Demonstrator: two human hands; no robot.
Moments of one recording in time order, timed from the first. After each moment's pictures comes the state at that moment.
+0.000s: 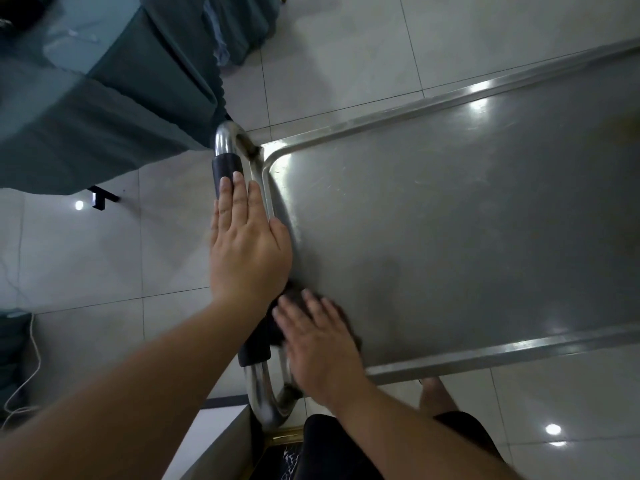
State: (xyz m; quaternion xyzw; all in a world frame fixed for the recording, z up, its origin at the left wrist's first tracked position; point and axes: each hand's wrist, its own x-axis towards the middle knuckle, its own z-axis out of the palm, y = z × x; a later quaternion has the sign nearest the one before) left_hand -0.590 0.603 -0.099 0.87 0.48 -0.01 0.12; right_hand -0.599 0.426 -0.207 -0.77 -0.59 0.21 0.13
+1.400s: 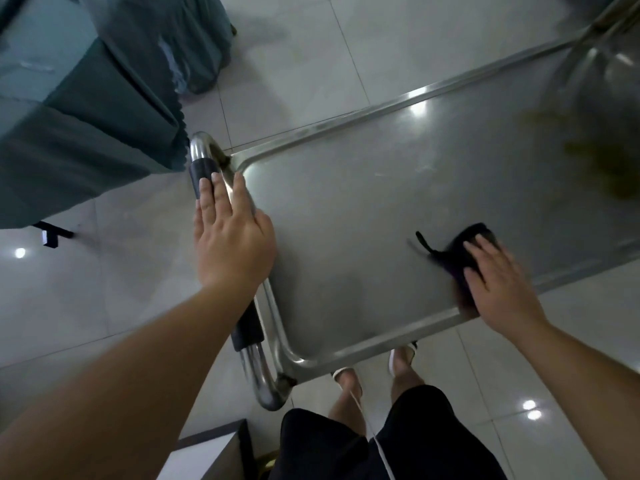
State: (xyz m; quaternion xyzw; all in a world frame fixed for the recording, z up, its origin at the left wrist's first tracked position) left_hand -0.589 0.597 -0.083 0.88 0.45 -0.02 0.14; right_hand -0.374 0.235 -0.200 -0.93 -0.29 0.20 0.10
